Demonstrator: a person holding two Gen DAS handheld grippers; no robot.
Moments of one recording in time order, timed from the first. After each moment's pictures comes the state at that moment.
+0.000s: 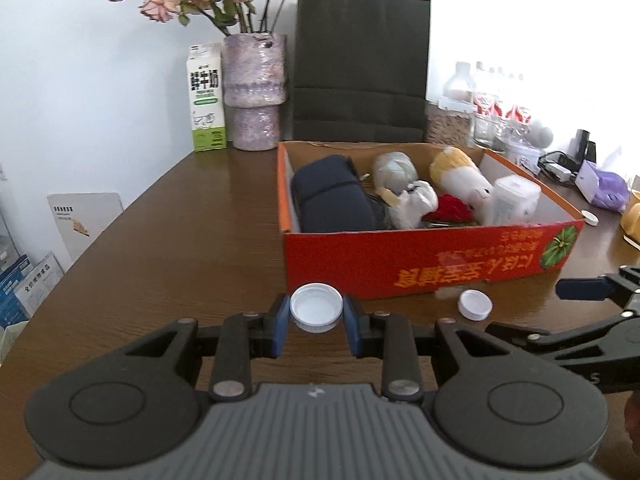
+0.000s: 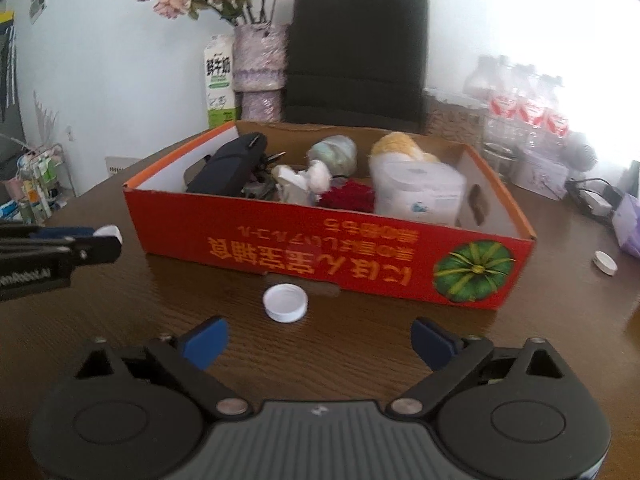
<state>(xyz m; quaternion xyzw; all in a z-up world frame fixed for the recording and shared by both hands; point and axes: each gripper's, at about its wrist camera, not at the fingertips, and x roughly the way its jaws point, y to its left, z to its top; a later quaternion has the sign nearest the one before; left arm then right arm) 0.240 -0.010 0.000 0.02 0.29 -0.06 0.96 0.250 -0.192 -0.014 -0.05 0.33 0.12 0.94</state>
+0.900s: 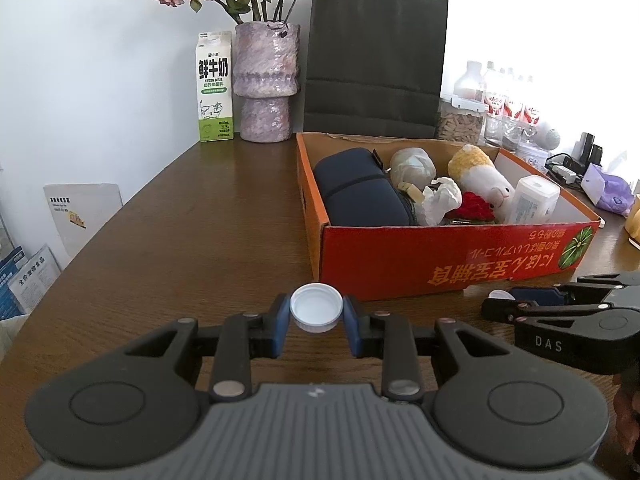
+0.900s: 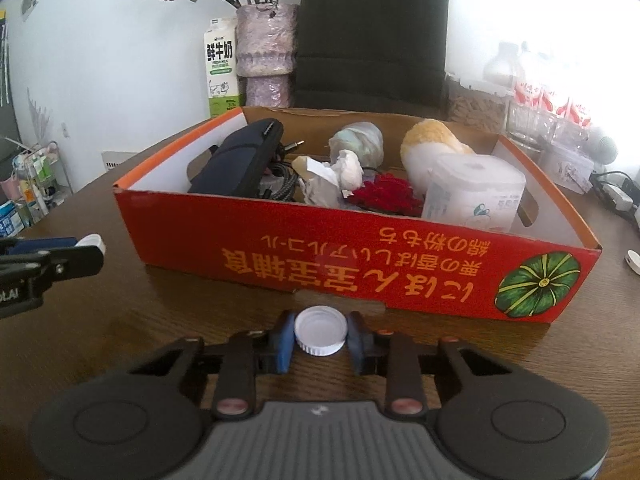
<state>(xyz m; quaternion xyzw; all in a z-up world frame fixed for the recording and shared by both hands) 0.252 0.015 -0.011 0.01 0.30 -0.07 0.95 0.277 -0.162 -0.028 -0.04 0.34 0.11 0.93</state>
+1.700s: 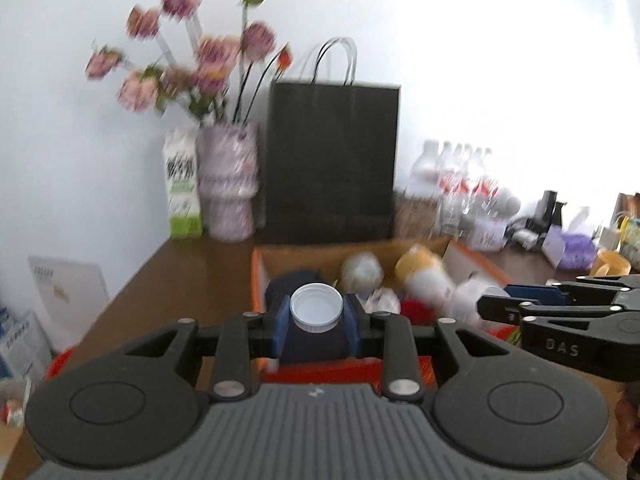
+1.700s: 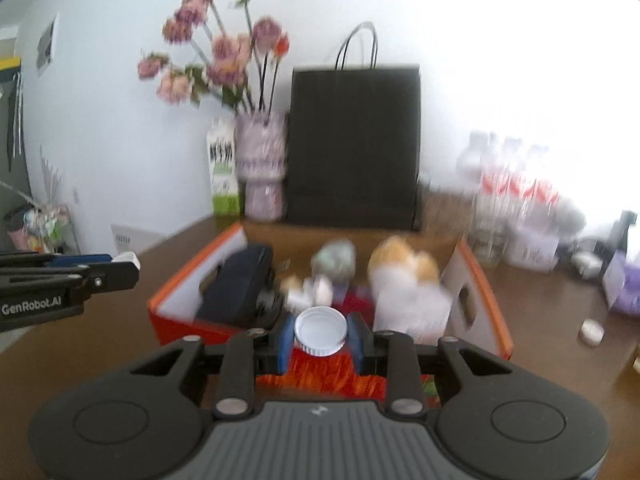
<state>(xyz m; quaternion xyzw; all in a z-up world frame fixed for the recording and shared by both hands) 0.246 -0.026 0.078 0.01 0.19 -0.11 0.98 0.250 -0.200 0.068 -0.02 0.22 0.12 0.97</state>
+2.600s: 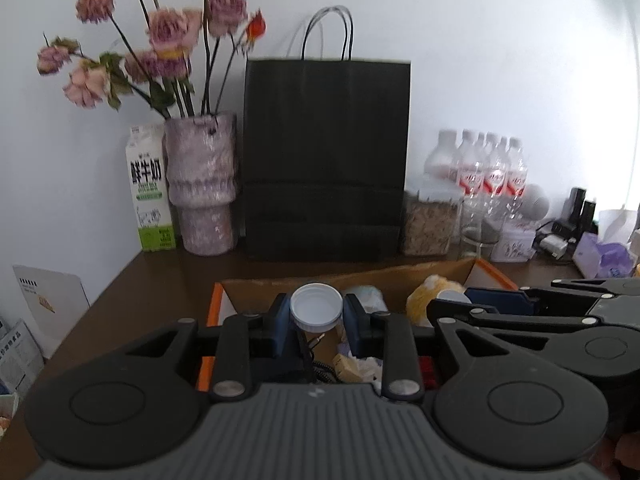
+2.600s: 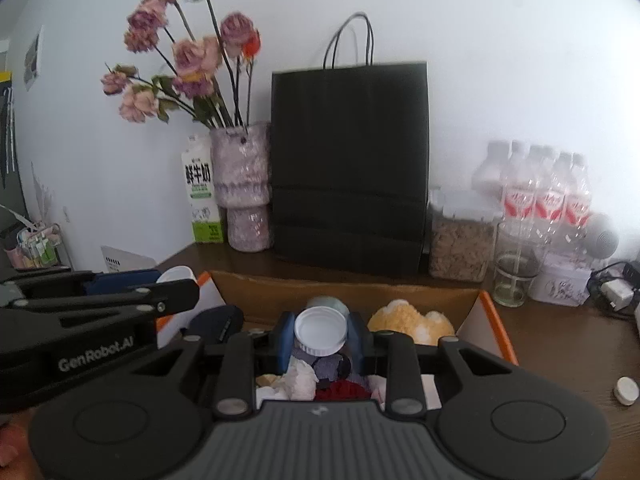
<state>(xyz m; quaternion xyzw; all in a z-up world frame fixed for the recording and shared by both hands) 0.363 -0.071 0.054 0.02 0.22 -0.09 0.97 0.369 -0.193 0.057 0.00 0.24 0.12 0.96</state>
